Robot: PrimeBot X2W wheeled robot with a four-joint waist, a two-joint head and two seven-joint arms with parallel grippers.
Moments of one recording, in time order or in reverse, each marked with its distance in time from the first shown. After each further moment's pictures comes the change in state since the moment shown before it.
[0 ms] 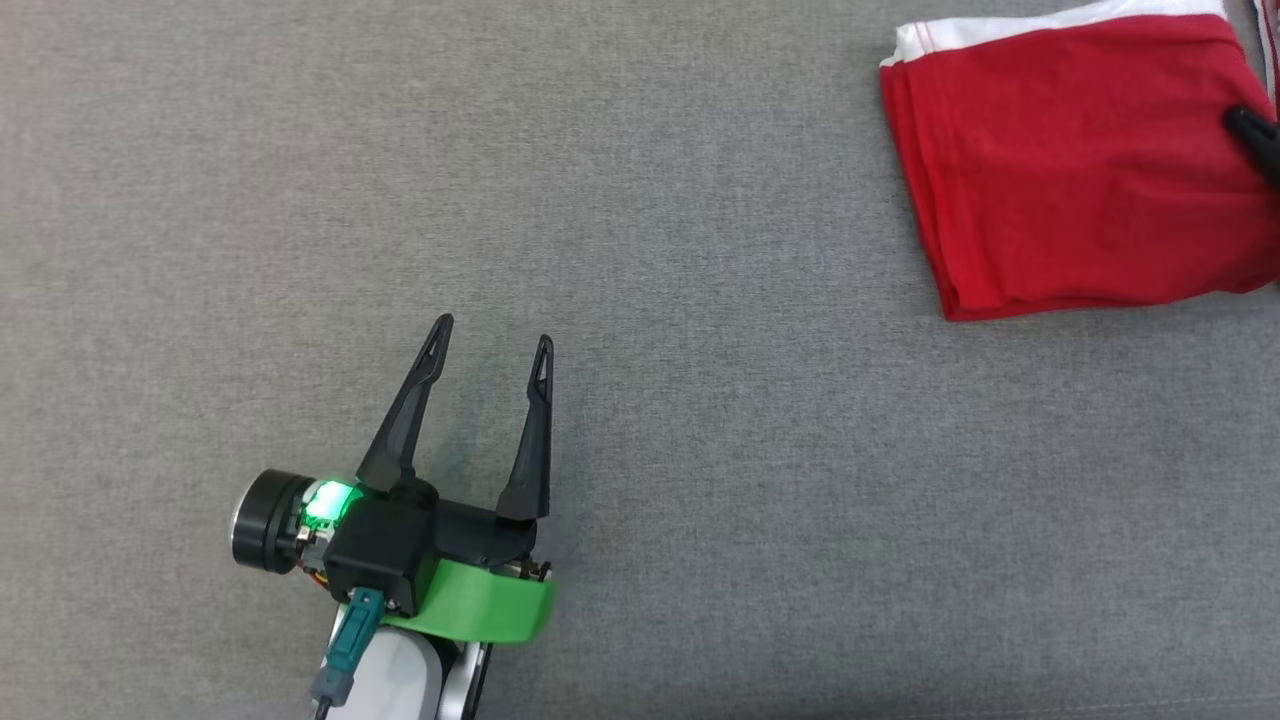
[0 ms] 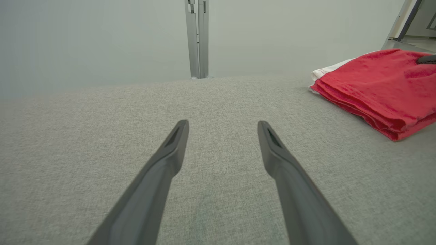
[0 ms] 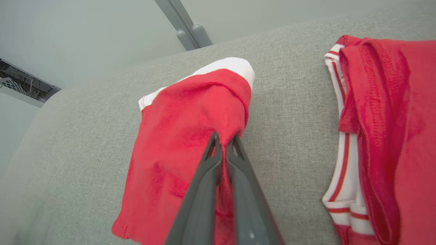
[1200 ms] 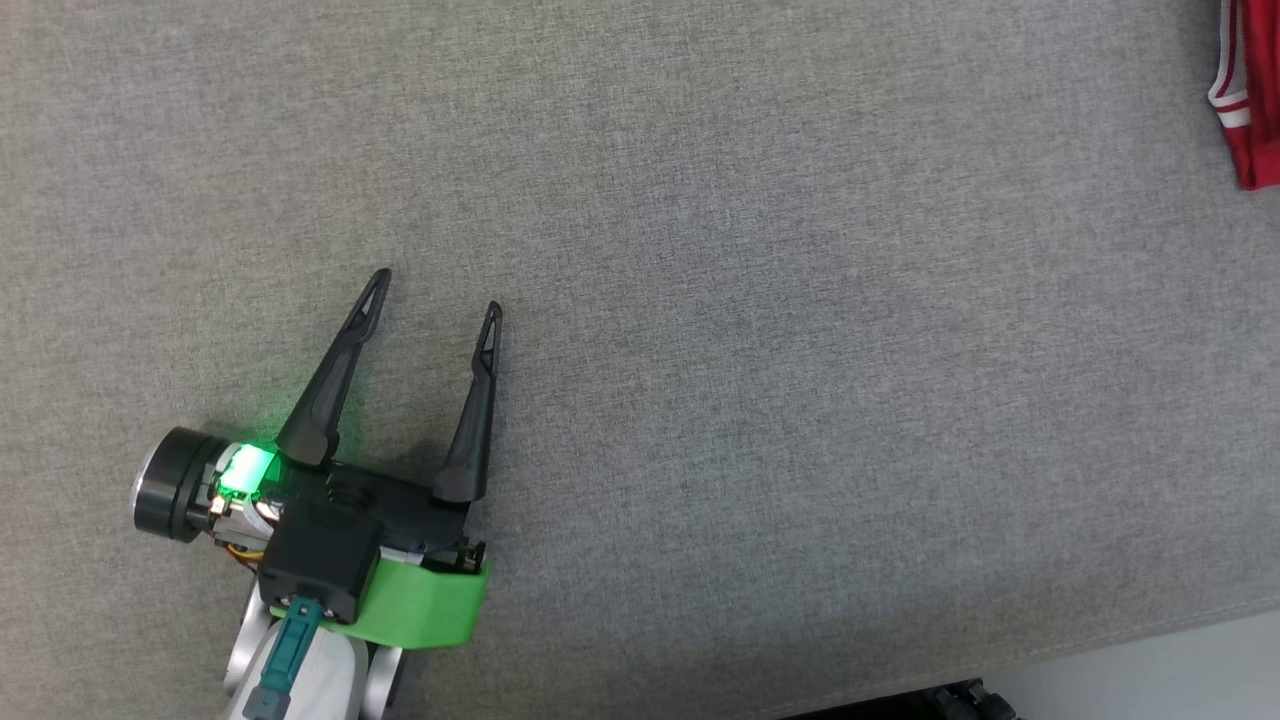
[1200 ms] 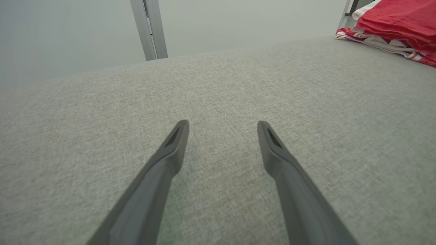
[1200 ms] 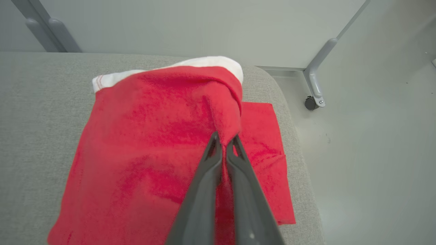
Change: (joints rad) left arm -0.027 0.116 0.040 -0.108 0.082 -0.035 -0.001; right arm -0.189 -0.310 0.067 0.166 -0.102 0.001 -0.145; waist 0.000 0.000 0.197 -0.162
